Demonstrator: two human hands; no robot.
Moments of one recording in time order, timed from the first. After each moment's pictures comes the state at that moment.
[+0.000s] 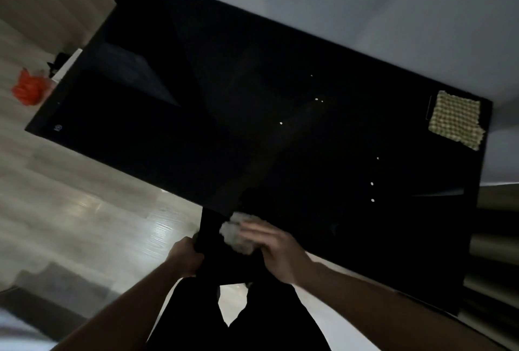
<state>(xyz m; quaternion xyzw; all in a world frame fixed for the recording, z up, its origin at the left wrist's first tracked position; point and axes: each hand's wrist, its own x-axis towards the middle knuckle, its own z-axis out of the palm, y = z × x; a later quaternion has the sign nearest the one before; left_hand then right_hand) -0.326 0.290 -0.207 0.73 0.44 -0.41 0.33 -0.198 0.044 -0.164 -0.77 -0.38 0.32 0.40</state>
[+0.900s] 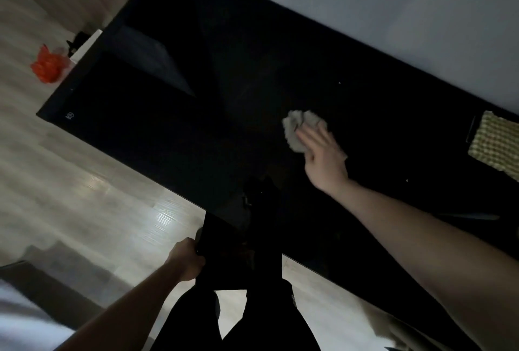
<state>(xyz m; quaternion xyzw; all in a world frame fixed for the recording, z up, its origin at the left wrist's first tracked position) -0.323 0.308 -0.225 0.72 0.44 -0.43 0.33 0.022 0.096 -0.197 -0.91 -0.34 0.14 0.19</state>
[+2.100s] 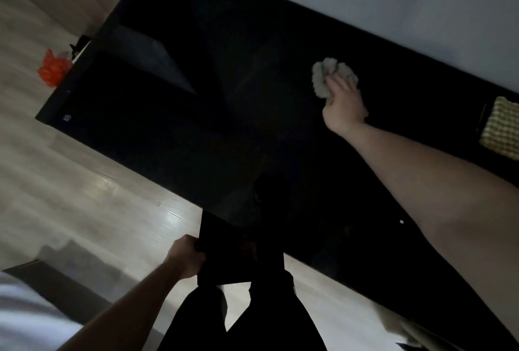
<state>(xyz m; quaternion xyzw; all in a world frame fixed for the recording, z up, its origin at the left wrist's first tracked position) -0.308 0.299 -0.208 0.74 0.45 -0.41 0.30 0.138 0.119 -0.195 -0.95 -0.23 0.13 0.16</state>
